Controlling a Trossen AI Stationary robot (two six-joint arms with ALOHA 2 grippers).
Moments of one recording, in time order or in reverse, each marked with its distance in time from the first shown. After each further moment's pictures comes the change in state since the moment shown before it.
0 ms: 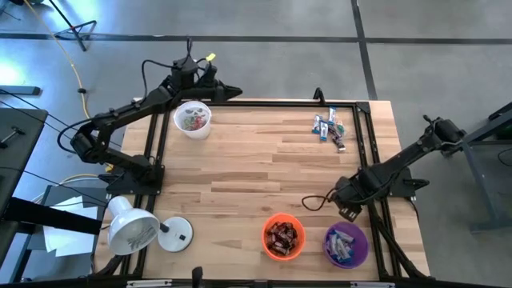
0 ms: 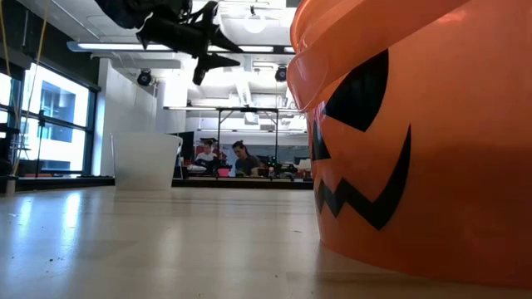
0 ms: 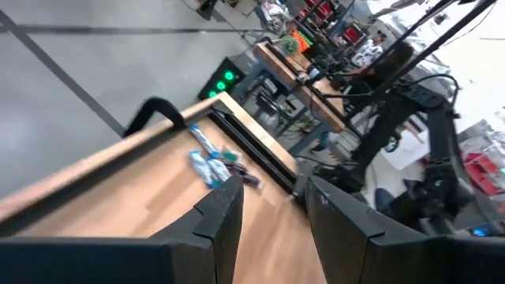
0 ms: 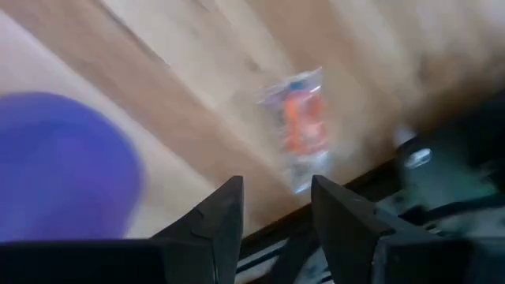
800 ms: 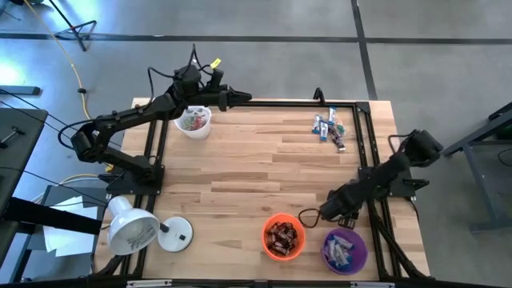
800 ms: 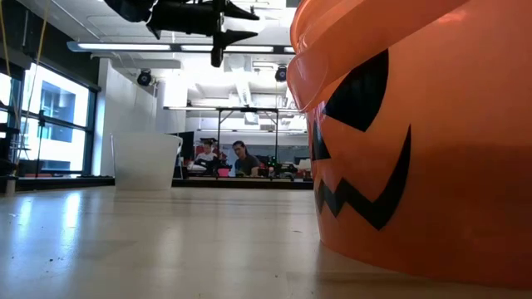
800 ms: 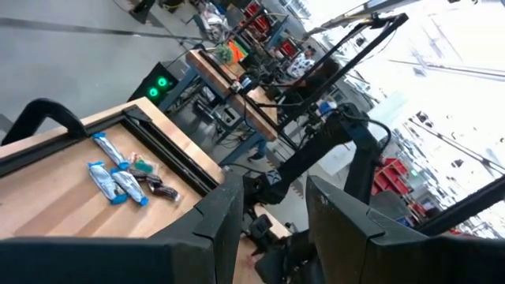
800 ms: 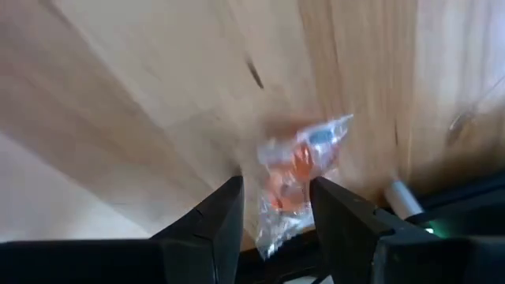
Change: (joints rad) left arm -0.161 0.000 0.000 0.201 -0.010 -0.198; right arm 0.039 0.382 -0.001 0.101 0.011 -0.334
